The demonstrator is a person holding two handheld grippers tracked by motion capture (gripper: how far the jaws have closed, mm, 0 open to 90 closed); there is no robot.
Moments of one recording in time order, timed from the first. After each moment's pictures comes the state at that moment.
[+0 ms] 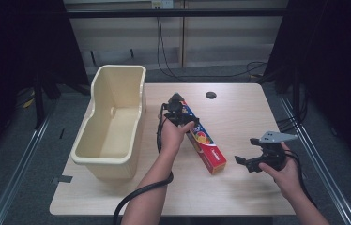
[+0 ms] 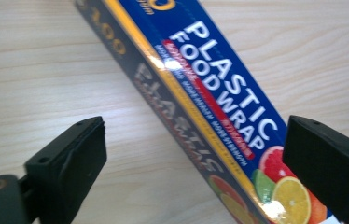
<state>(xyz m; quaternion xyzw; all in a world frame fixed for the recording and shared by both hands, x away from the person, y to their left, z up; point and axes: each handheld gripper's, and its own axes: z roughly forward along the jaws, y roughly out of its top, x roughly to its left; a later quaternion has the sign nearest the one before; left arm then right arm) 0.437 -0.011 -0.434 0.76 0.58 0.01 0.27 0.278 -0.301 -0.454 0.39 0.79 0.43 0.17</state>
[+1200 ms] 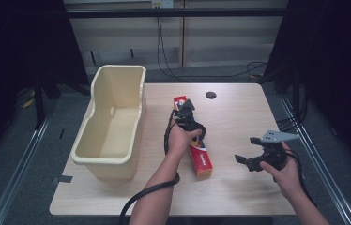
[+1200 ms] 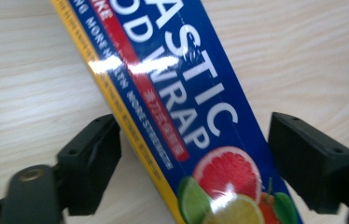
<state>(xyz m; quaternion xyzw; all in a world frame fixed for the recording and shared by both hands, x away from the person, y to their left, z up) 0.430 -0.032 -0.453 0.80 0.56 -0.04 0.21 0.278 -0.301 -0.451 0.39 0.78 0.45 0.17</state>
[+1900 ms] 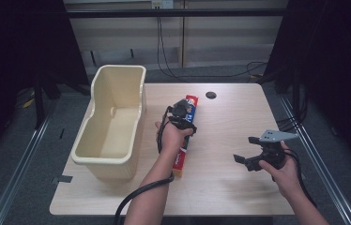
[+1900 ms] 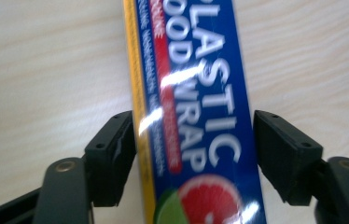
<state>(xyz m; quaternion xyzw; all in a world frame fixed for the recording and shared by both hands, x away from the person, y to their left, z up) 0.437 -0.019 -0.452 0.82 0.53 0.04 0.21 0.280 -0.298 -0.450 0.39 0.79 0.45 0.17</state>
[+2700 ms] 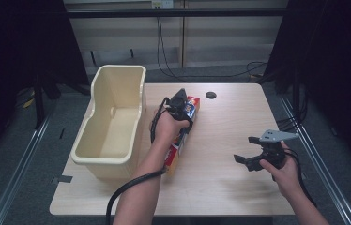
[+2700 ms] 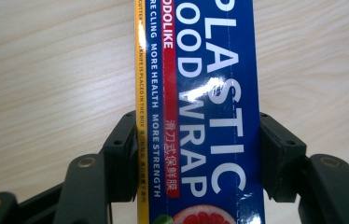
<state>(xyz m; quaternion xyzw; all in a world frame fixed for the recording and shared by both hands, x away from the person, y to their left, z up) 0.441 -0.006 -0.399 0.83 0.53 -0.01 0.15 0.280 -0.300 -0.450 0.38 0.79 0.45 0.17</state>
